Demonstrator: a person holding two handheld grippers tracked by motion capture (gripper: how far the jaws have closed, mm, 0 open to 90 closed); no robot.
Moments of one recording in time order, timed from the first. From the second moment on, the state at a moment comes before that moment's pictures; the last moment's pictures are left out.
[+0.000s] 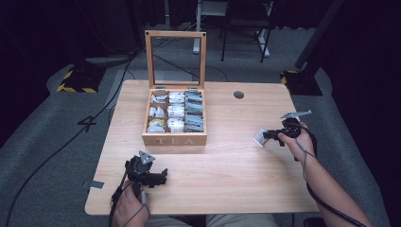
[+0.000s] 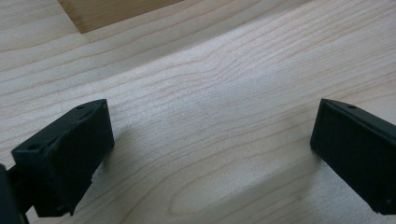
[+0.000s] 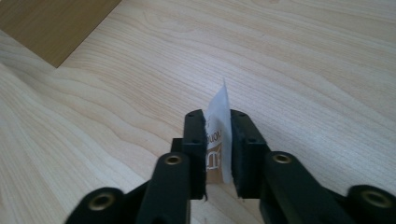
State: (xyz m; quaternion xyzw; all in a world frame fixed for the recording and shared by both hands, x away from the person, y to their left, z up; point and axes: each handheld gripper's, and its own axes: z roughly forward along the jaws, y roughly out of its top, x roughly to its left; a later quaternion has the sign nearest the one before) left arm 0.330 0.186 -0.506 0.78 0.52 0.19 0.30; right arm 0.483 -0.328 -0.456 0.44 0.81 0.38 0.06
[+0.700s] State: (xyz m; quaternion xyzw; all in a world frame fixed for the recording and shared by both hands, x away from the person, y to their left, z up) left arm 0.330 0.186 -0.506 0.78 0.52 0.19 0.30; right arm 0.457 -0.339 -0.420 0.41 0.79 0.44 0.10
